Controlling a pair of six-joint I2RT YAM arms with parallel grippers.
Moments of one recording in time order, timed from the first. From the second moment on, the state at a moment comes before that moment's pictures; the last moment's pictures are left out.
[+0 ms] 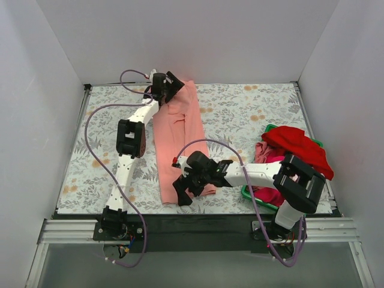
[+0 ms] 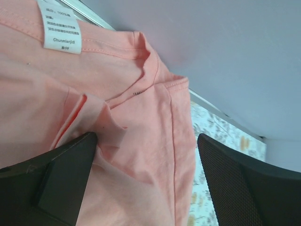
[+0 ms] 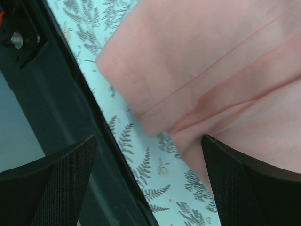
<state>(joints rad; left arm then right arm) -0.23 2.75 2.41 -0.12 0.06 -0.91 1.08 1.64 0.88 -0.12 -0.38 0.28</state>
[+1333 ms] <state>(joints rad) -0.45 1.21 1.07 -0.08 -0.15 -0.97 1.07 0.97 0.62 -0.27 0.41 0.61</state>
